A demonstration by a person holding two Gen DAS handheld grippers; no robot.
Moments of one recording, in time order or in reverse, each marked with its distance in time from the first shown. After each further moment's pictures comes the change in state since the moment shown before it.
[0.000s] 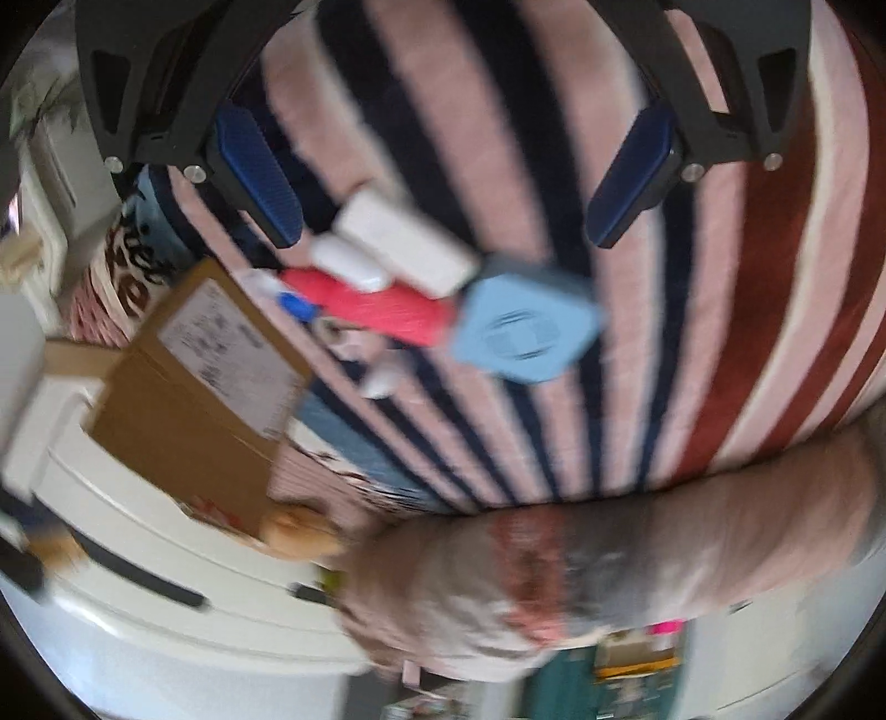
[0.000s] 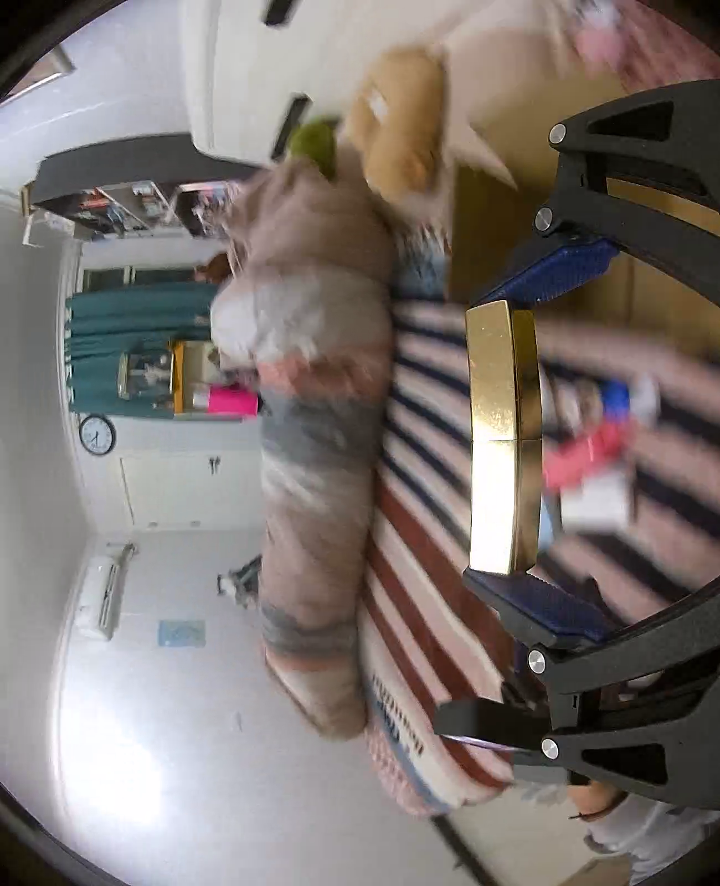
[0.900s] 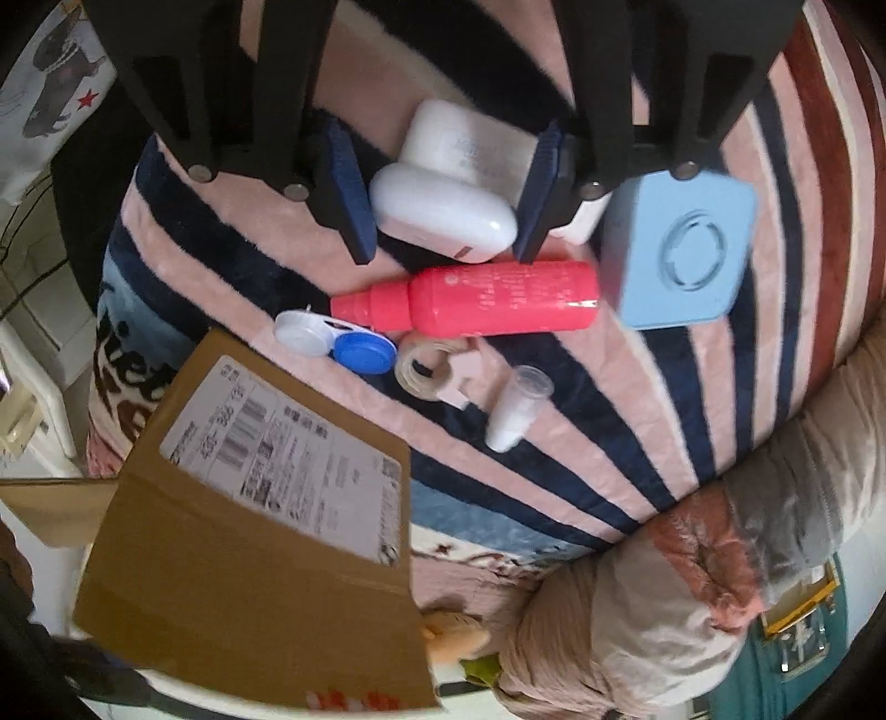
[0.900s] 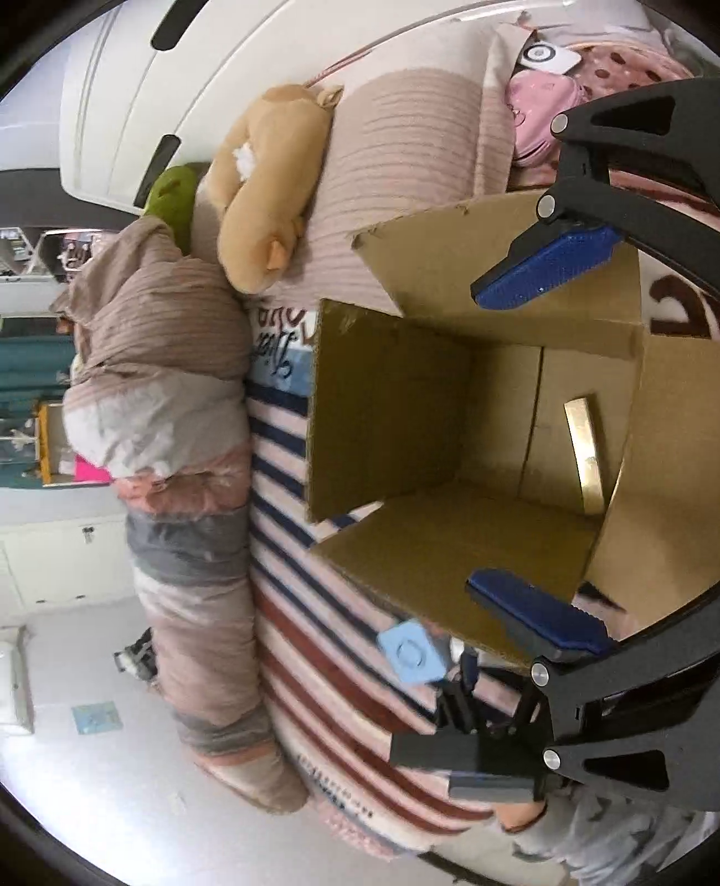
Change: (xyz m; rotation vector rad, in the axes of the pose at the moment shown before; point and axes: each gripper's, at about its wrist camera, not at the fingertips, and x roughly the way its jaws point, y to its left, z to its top) left arm 0.076 -0.045 0.022 0.328 0.153 -0.068; right arm 0.035 -0.111 -0.024 0.109 0.352 -0.045
